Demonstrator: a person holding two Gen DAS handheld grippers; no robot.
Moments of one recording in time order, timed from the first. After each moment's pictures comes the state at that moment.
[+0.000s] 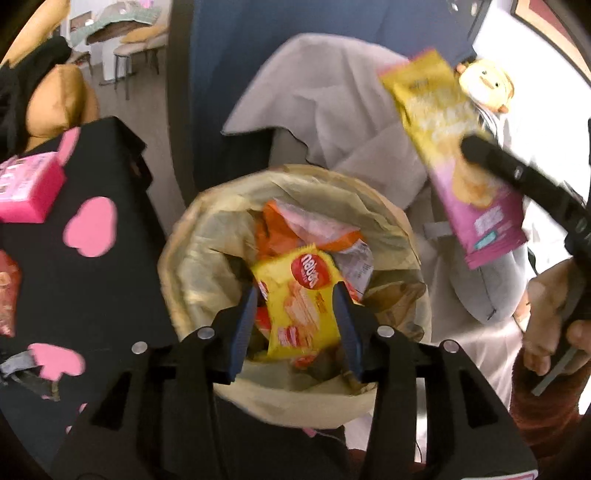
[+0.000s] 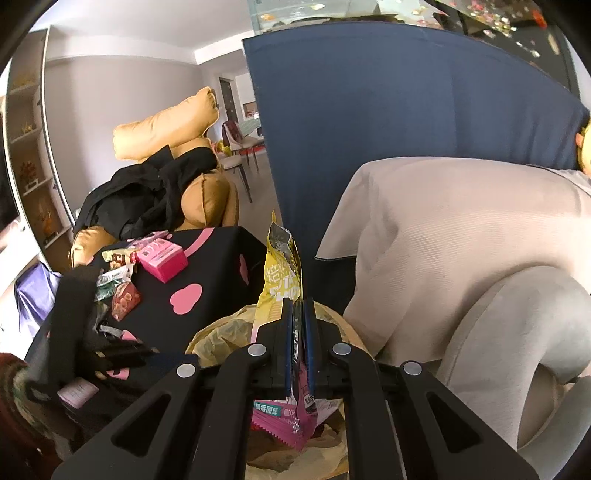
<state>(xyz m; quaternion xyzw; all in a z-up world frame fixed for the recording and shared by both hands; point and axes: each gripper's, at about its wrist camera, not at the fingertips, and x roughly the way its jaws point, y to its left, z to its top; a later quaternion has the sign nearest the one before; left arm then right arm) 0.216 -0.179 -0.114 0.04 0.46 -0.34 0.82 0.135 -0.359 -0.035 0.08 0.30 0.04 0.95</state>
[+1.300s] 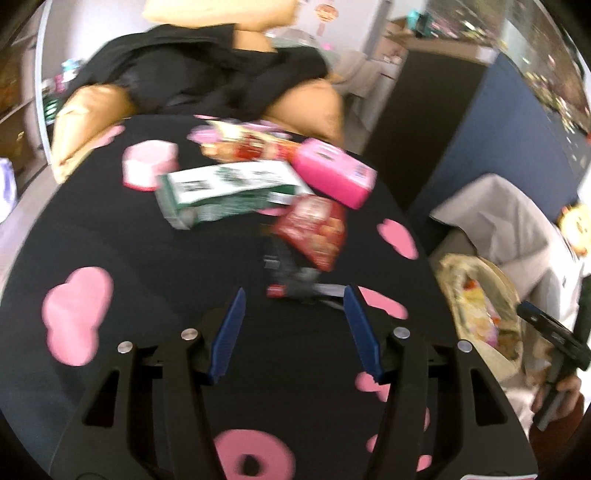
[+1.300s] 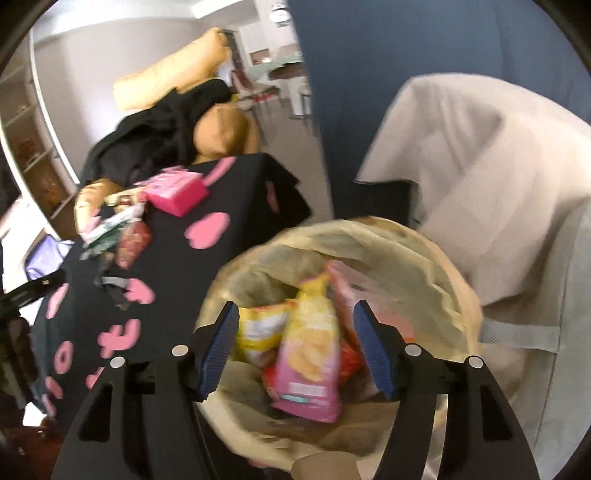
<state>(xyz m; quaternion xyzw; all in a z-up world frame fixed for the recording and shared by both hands) 0.189 0.117 -0.092 -0.10 0.39 -0.08 0.91 0.162 -0.293 -0.095 0.09 0.40 0.08 0.91</state>
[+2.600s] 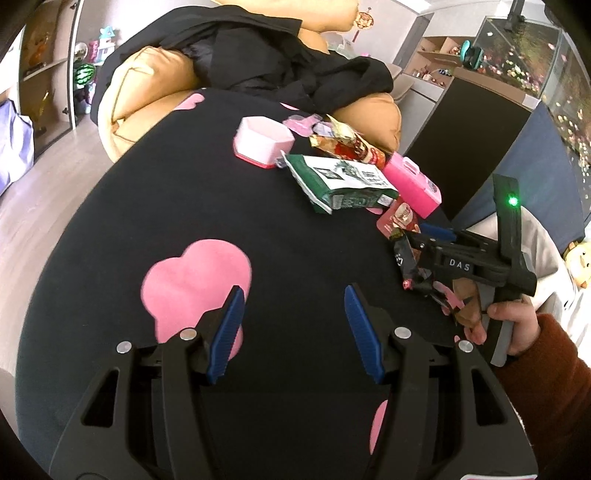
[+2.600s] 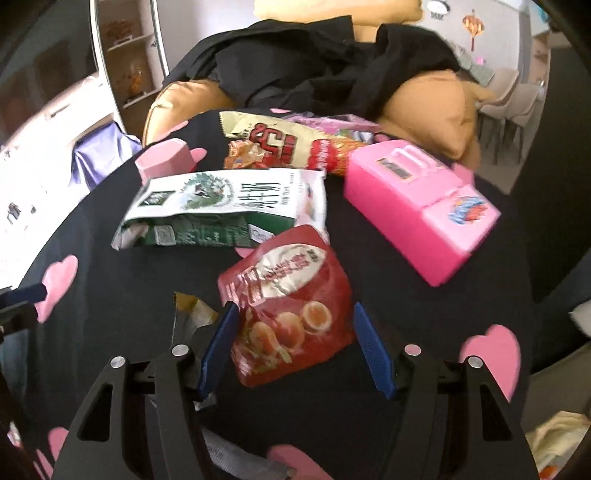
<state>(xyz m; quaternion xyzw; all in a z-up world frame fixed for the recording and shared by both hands) 0.172 0.228 -0.121 -0.15 0.40 -0.06 0.90 0.319 -0.011 -0.136 -0.09 0.42 0.25 0.87</state>
